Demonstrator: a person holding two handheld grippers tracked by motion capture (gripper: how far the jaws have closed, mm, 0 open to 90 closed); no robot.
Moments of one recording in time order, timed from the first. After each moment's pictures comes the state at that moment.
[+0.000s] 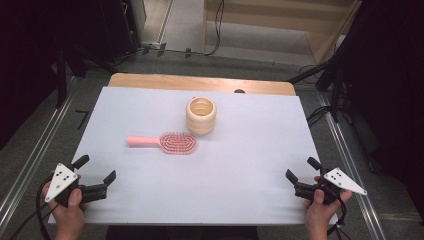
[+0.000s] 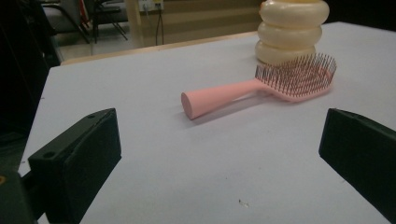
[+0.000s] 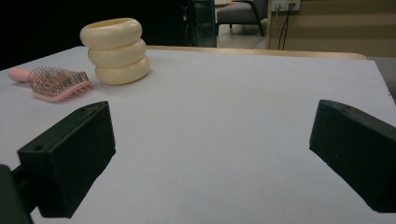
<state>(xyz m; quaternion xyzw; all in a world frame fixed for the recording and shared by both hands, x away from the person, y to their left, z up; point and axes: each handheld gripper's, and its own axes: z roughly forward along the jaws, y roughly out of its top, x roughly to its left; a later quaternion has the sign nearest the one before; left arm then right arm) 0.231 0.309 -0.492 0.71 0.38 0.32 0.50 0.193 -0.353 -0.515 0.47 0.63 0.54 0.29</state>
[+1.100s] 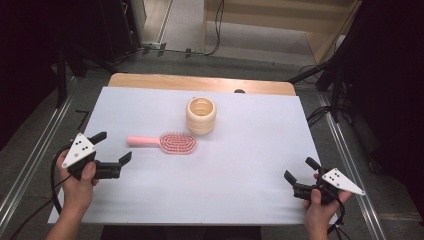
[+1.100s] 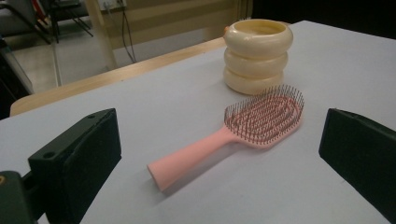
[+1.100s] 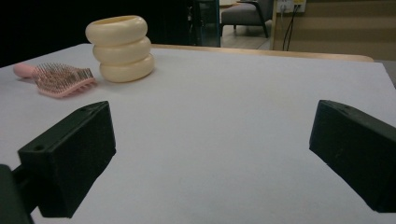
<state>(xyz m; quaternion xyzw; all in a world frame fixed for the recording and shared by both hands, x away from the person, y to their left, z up) 0.277 0.265 -0.430 0.76 0.33 0.26 0.50 0.193 -0.350 -0.518 0.46 0.64 0.55 0.29</state>
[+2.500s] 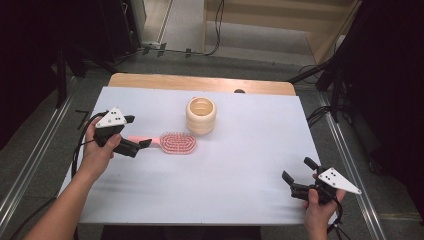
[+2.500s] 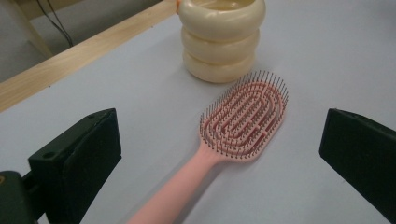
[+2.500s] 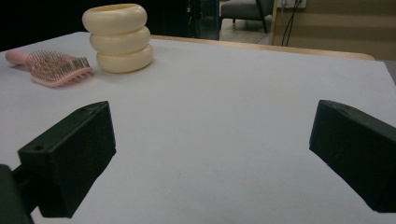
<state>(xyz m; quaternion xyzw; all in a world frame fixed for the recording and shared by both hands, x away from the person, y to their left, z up) 0.354 0.224 -0.419 0.85 0.25 0.16 0.43 0.195 -0.345 -0.518 0.46 0.65 0.53 0.29</state>
